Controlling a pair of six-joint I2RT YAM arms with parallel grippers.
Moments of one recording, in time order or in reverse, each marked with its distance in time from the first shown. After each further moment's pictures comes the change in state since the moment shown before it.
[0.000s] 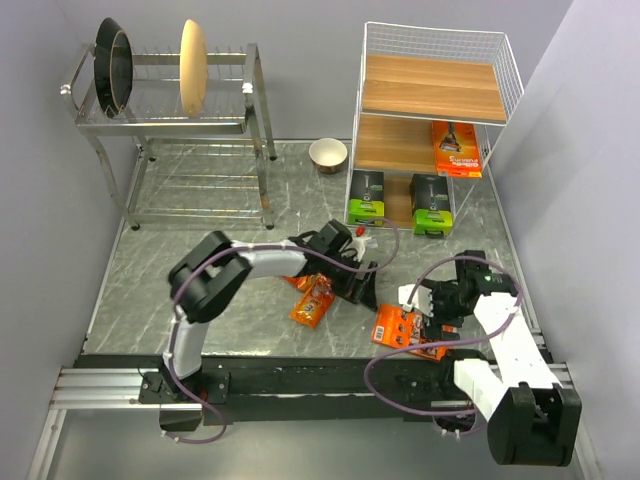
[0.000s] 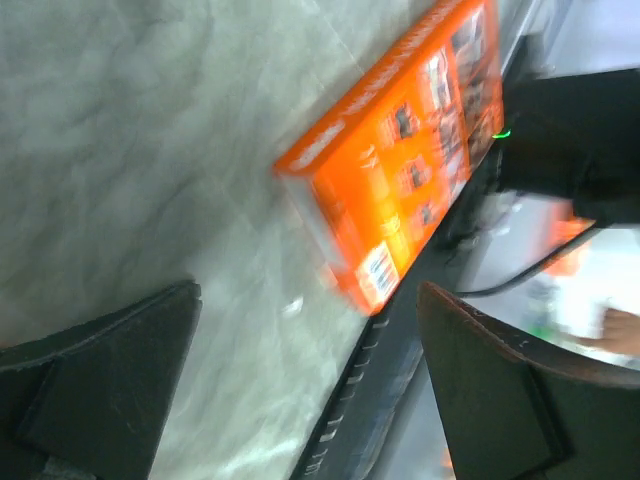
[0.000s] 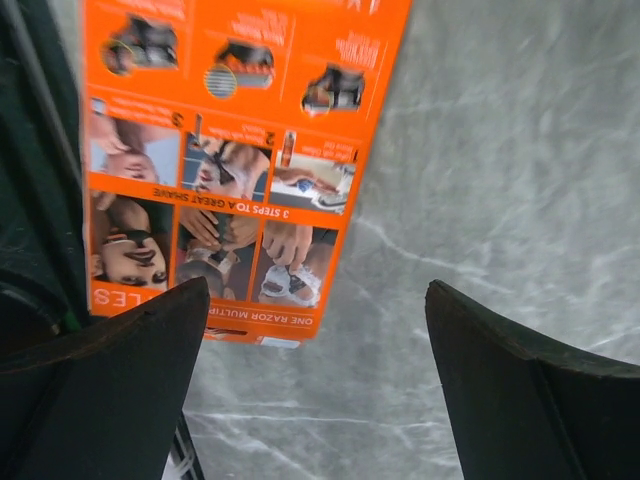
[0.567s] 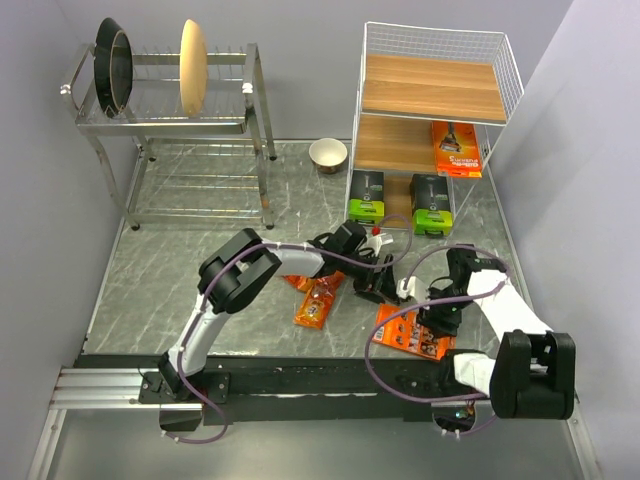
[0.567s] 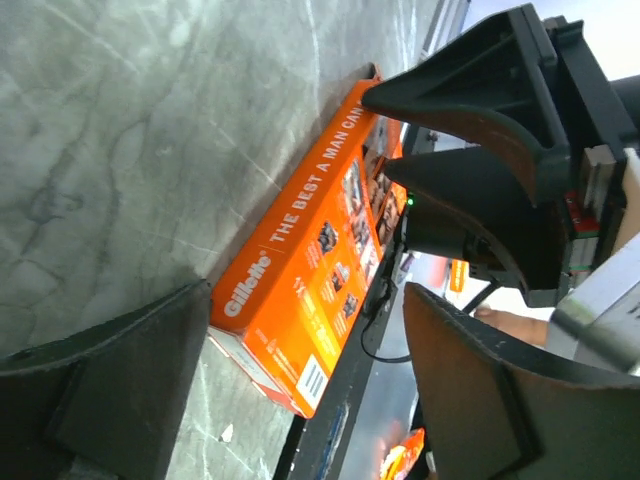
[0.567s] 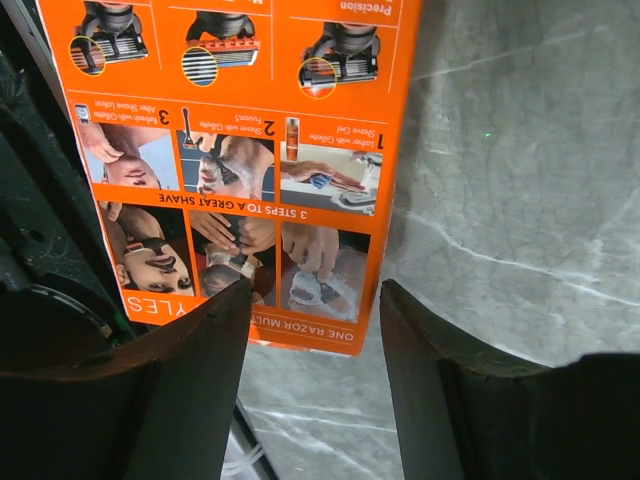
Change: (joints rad) left arm -0.027 0.232 0.148 0.279 0.154 -0.307; right arm 0.006 0.244 0.006 0.061 0.077 0.181
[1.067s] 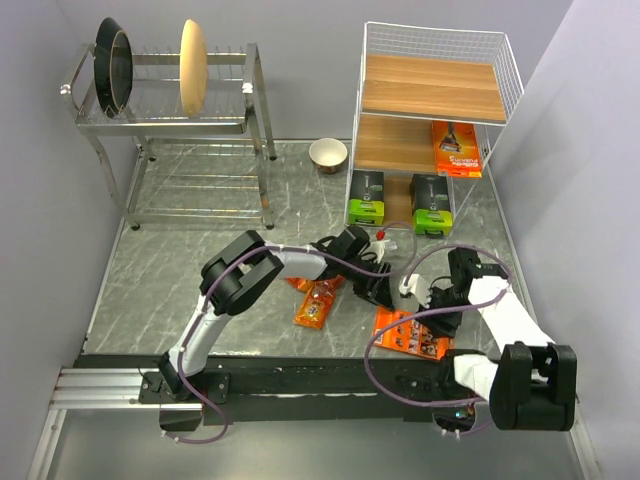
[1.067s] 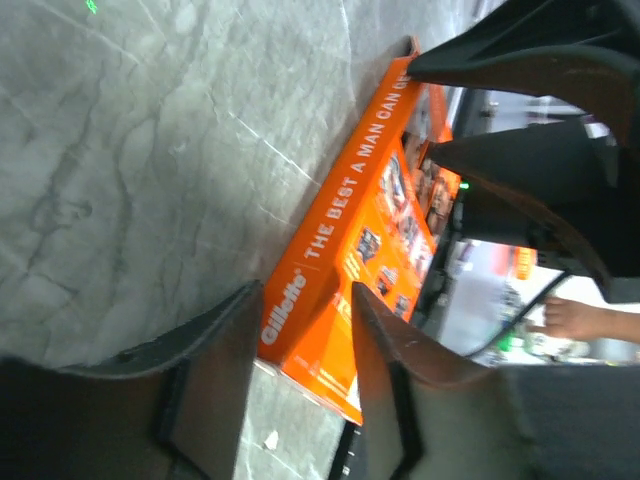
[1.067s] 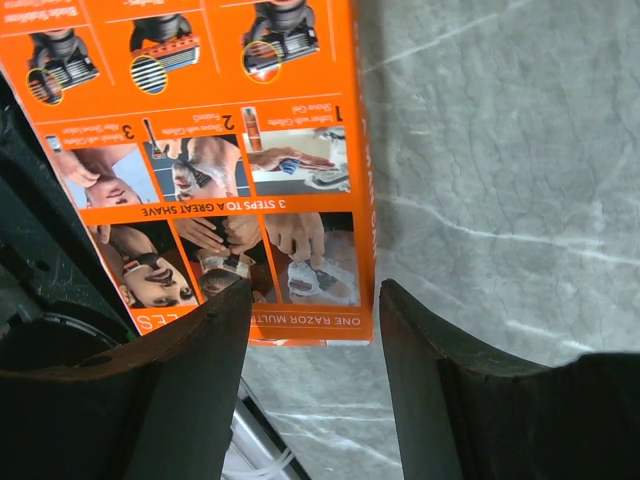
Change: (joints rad) left arm -0.025 0.007 0.003 -0.056 -0.039 0.164; right arm 0.000 -0.051 -0.026 0.037 0.011 0.129
